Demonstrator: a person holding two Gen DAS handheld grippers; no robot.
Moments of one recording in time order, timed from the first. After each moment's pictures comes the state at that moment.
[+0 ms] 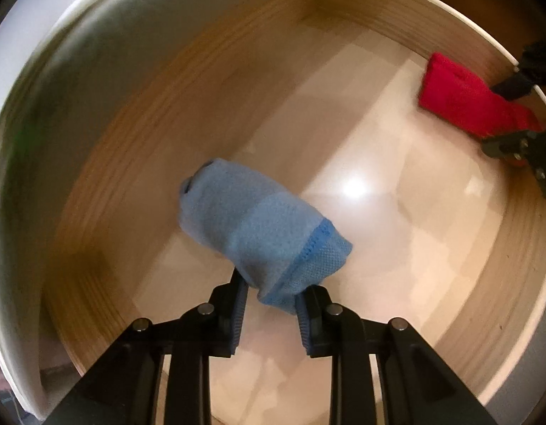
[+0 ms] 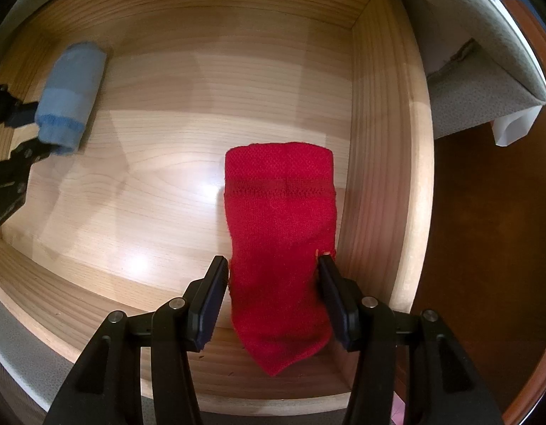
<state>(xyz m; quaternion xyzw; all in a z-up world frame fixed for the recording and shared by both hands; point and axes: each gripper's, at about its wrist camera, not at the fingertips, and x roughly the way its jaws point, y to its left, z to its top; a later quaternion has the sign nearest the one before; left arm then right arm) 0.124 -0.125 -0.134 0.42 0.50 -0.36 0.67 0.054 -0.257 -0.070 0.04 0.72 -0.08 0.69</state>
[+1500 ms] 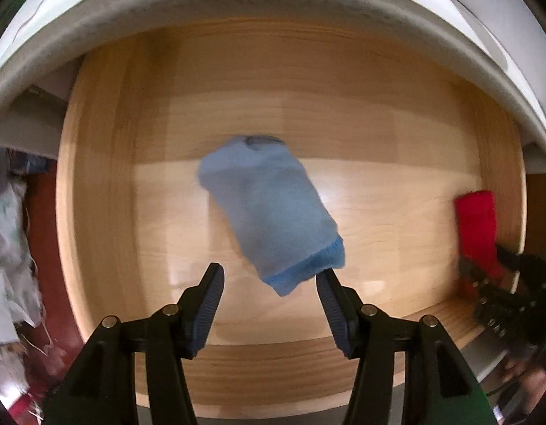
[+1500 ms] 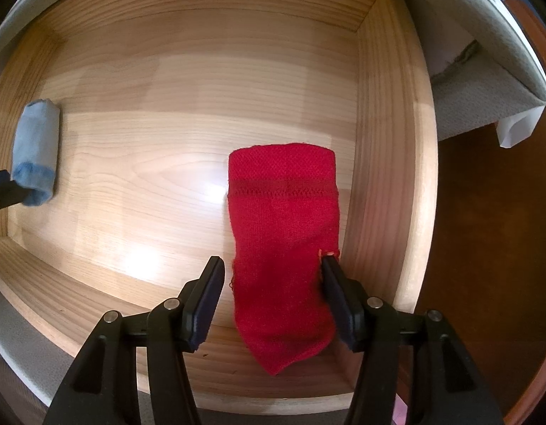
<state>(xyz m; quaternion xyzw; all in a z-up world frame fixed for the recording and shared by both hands) 0.176 -0.070 -0.111 0.07 0.72 -0.15 0.68 0.049 -0.261 -0.095 0.04 0.71 -0.06 0.70</state>
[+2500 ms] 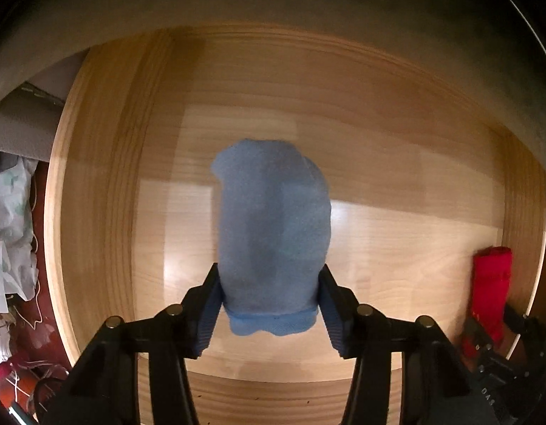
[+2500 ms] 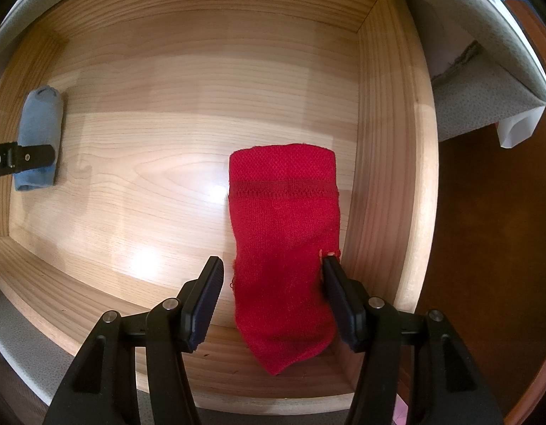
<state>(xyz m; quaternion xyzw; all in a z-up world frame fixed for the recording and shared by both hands) 0.179 -0.047 -0.152 0.05 0.71 -0.08 0.70 0.049 -0.265 -0.091 0.04 0.71 -0.06 0.70</state>
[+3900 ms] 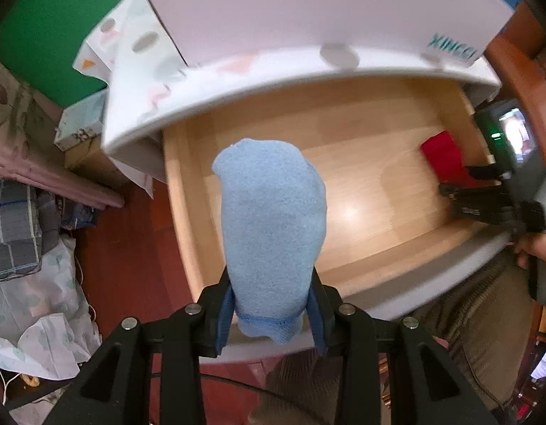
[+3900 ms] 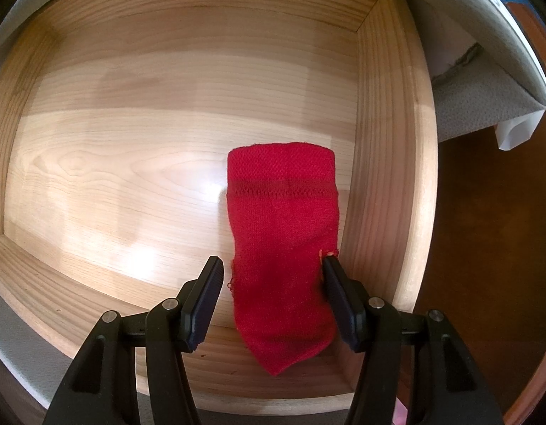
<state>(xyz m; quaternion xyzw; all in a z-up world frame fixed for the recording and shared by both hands) 0.090 -0.009 0.004 0.20 0.63 -0.19 0.73 0.051 -0.260 -0.095 0.03 0.72 -0.07 0.69</state>
